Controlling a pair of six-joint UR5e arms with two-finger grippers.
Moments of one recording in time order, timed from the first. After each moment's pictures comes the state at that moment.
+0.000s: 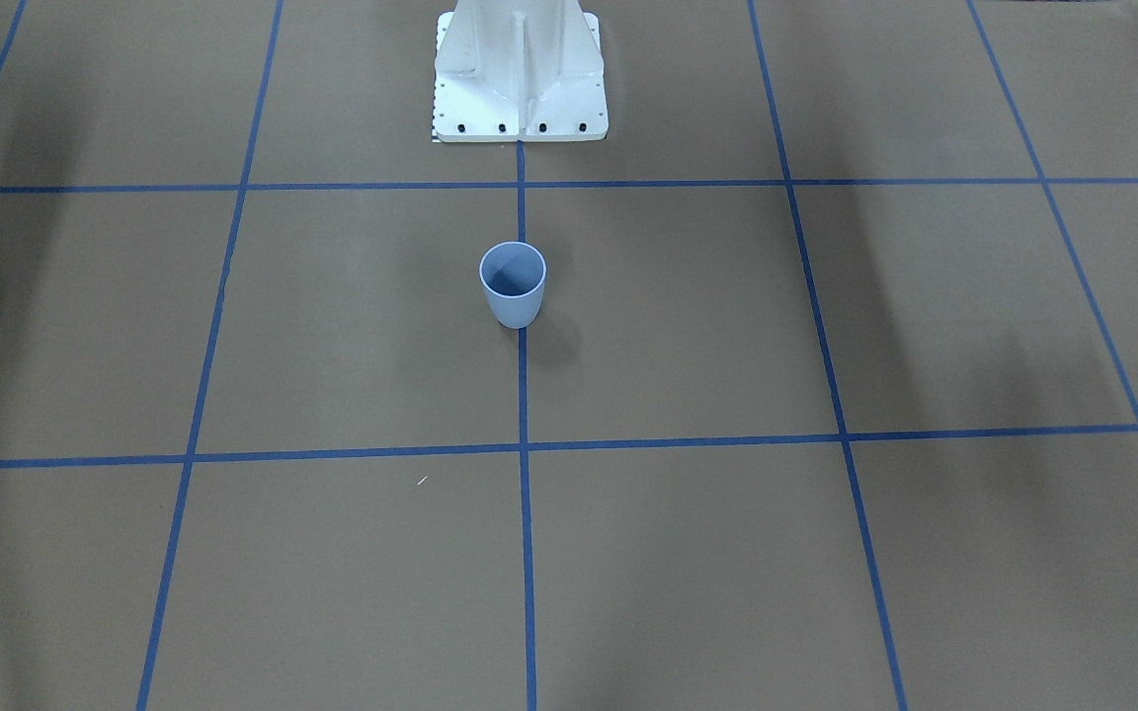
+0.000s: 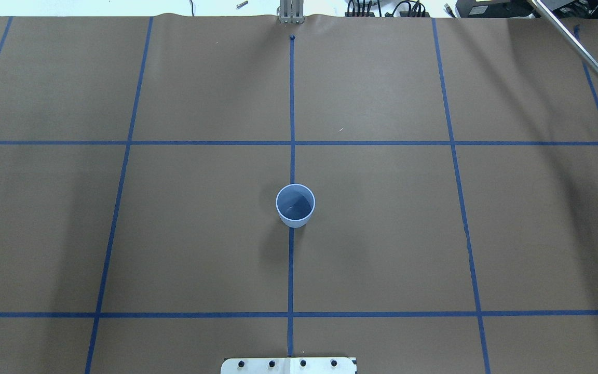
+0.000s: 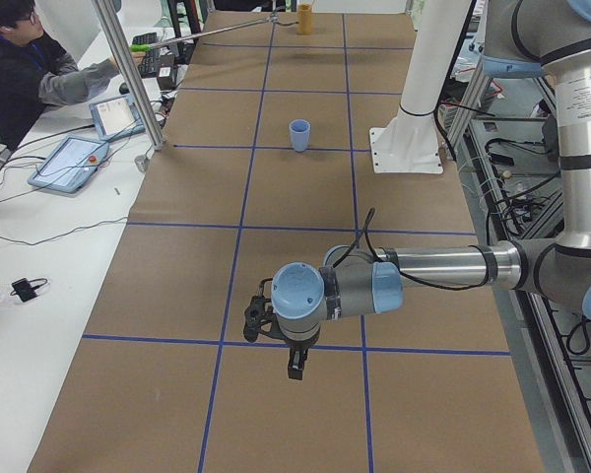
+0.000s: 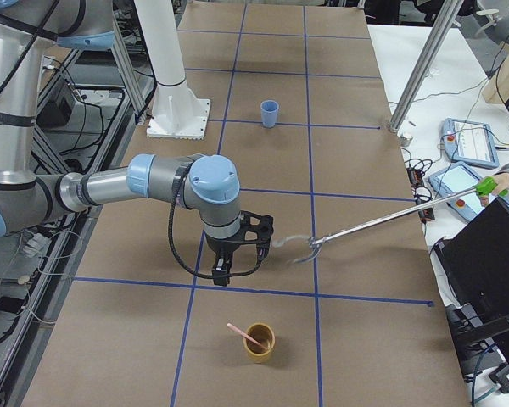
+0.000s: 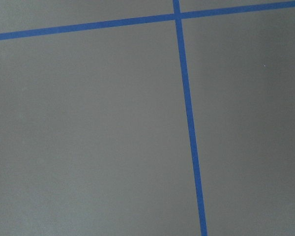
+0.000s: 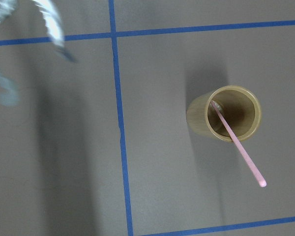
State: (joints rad) left arm -1.69 -1.36 -1.75 -1.45 -2.40 0.32; right arm 1.79 -1.85 2.06 -1.93 2.27 -0.15
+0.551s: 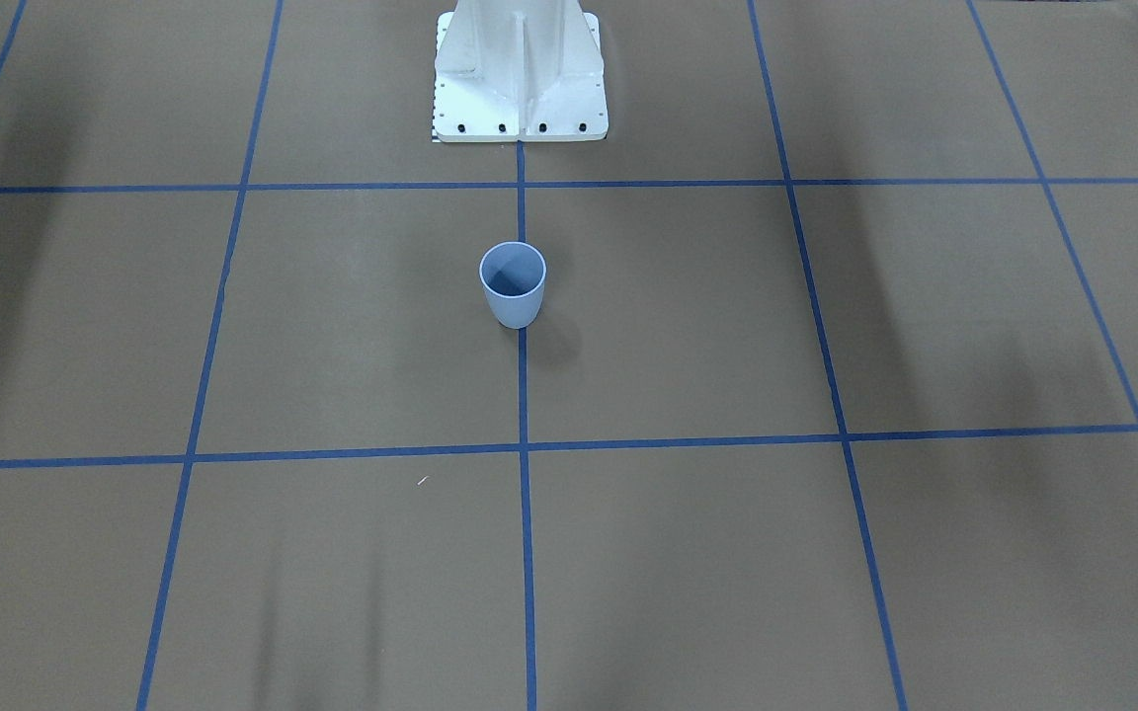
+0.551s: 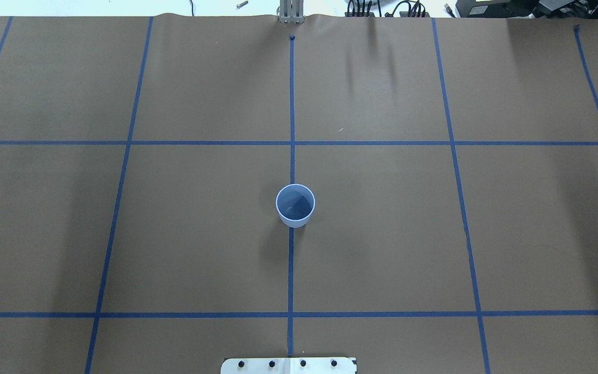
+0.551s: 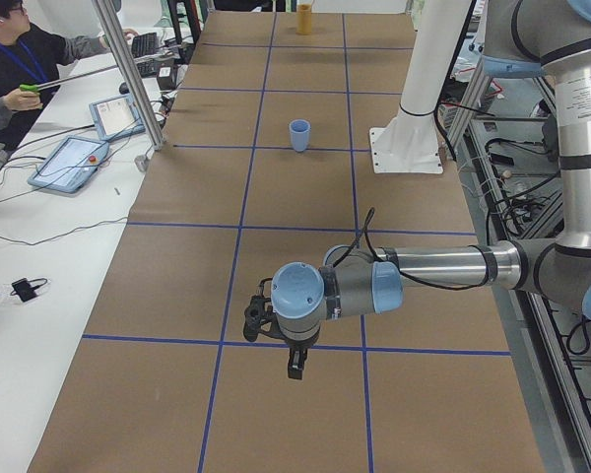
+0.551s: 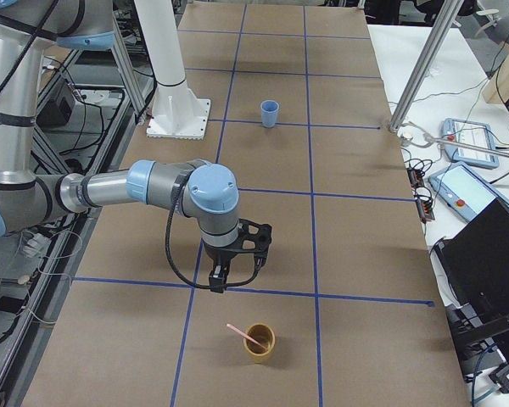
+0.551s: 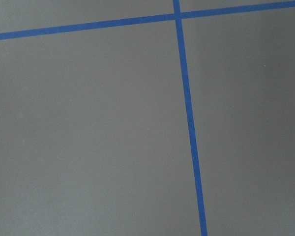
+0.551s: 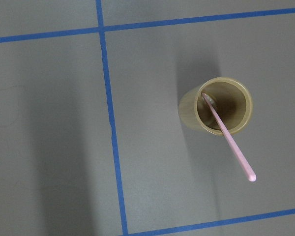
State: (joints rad) left arm -1.69 -1.36 -1.75 -1.45 -2.40 0.32; right arm 1.80 -1.85 2.03 -1.93 2.27 -0.15
